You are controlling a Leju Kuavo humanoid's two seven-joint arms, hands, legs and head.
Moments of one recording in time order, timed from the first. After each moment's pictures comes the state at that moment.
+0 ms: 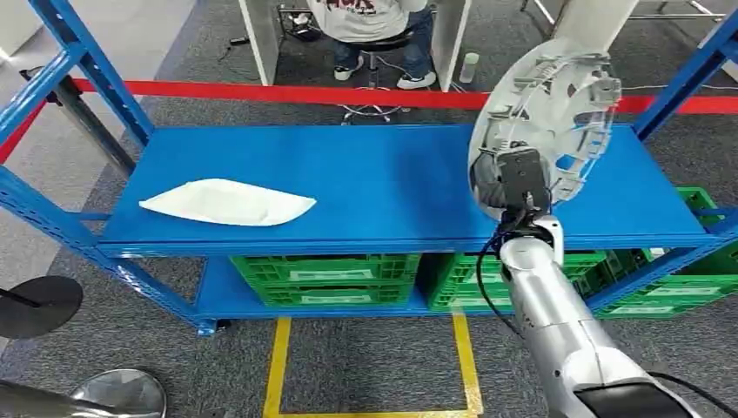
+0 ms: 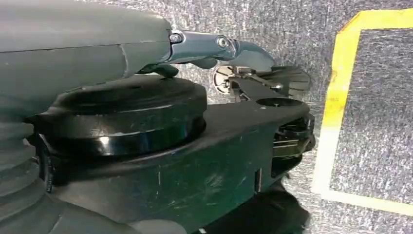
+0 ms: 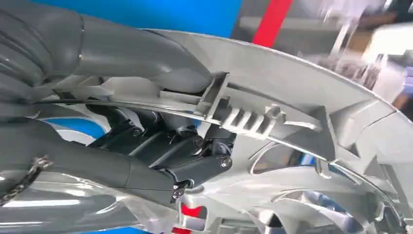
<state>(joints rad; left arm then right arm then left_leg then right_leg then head) -0.08 -0.28 1.15 -0.22 -0.91 -0.09 -0.24 -0.58 0.10 0.16 -1.09 0.53 -0.28 -0.15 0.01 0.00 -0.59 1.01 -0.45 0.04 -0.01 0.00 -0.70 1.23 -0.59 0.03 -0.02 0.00</state>
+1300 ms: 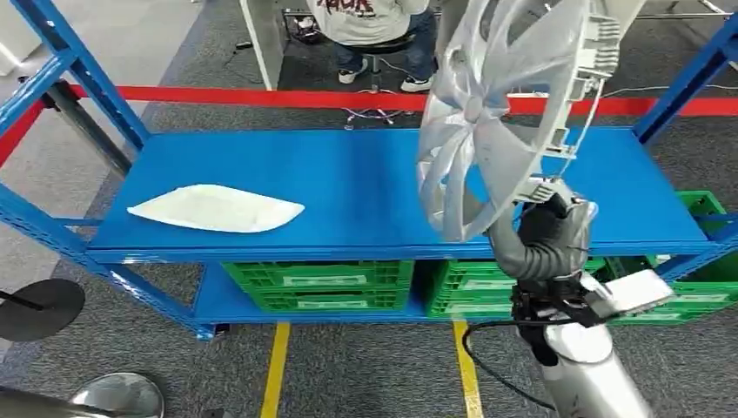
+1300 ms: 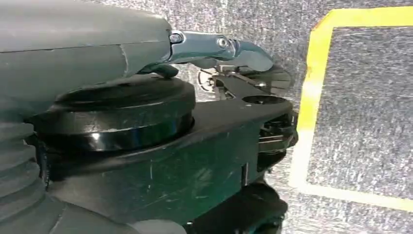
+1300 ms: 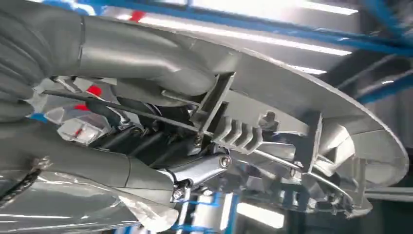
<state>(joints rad) -0.07 -0.28 1.15 -0.22 -0.91 -0.10 -0.30 -0.20 -0.02 0.36 -1.85 0.23 -0.15 -0.49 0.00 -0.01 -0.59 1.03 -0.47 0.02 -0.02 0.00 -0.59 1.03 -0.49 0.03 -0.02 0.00</state>
